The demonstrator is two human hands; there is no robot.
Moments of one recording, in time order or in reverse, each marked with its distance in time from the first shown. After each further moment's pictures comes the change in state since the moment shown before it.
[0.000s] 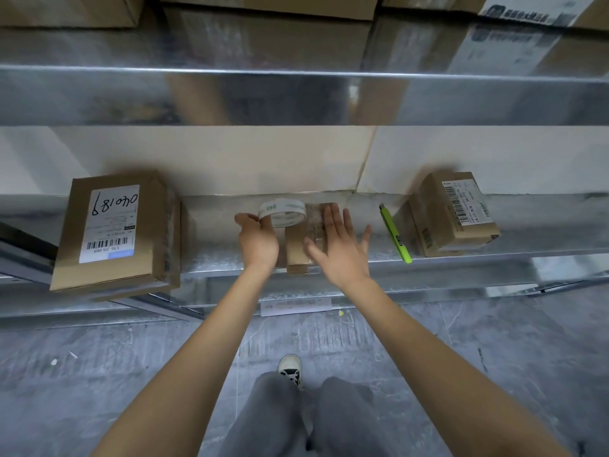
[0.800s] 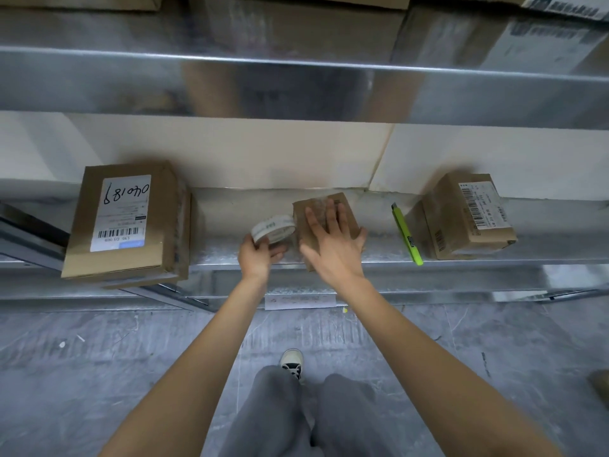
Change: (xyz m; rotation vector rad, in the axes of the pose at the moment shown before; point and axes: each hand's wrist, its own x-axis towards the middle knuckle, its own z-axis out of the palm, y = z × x) left_hand 0.002 -0.053 -0.018 -0.217 -0.109 -0.190; right_hand 0.000 -0.032 0.000 -0.118 -0.076 -0.081
